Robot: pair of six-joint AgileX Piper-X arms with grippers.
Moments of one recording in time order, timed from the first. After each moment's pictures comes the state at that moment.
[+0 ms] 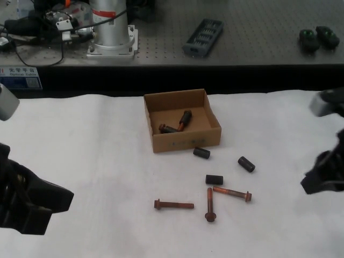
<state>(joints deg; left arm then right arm) -18.5 49.0 -47.8 47.8 28.6 6.7 19.1 83.3 -58.5 55.0 -9.8 -12.9</state>
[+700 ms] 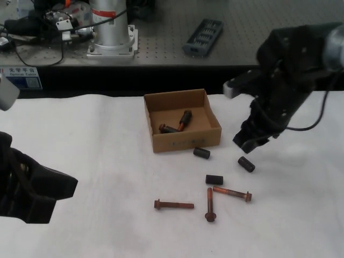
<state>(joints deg) -18.5 49.0 -47.6 43.5 28.6 6.7 24.5 116.0 -88.9 54.5 -4.3 -21.7</state>
